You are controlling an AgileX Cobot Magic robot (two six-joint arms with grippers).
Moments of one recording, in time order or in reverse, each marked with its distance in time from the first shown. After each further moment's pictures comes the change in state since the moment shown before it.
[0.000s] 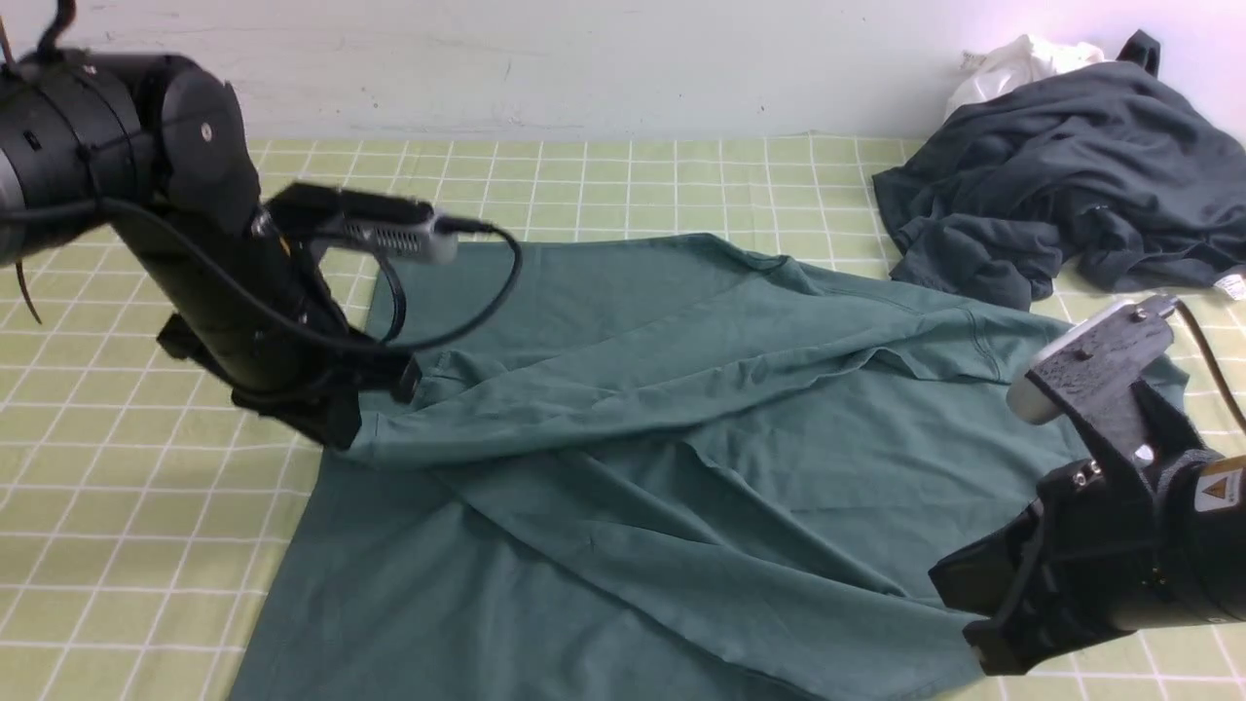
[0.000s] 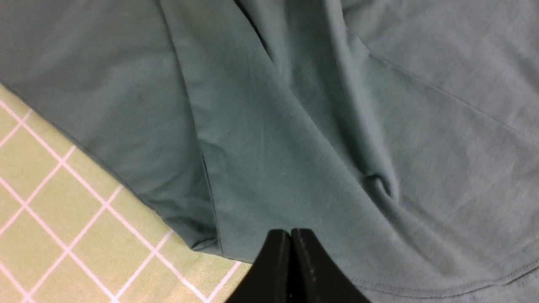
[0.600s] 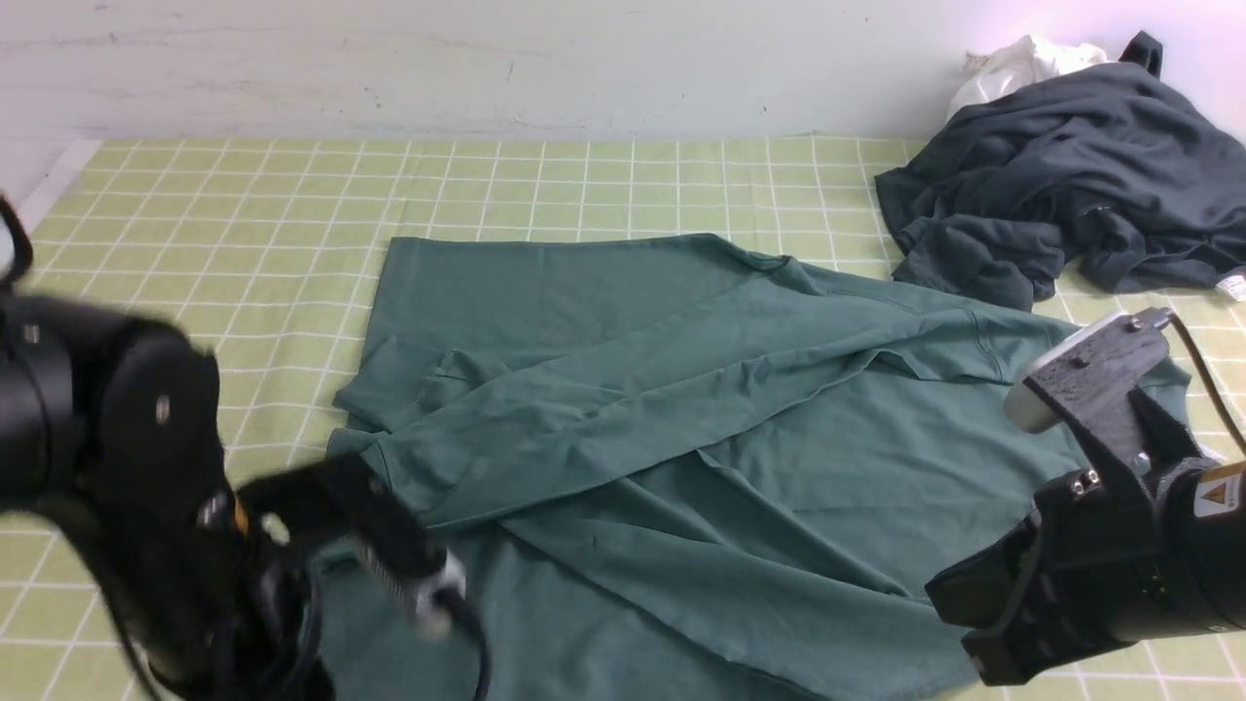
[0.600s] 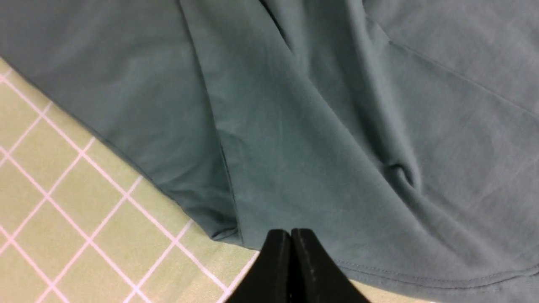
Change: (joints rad) right arm 0.000 0.000 0.000 0.029 0.033 -0.004; left arm -0.164 -0.301 0.531 0.048 -0.048 0.480
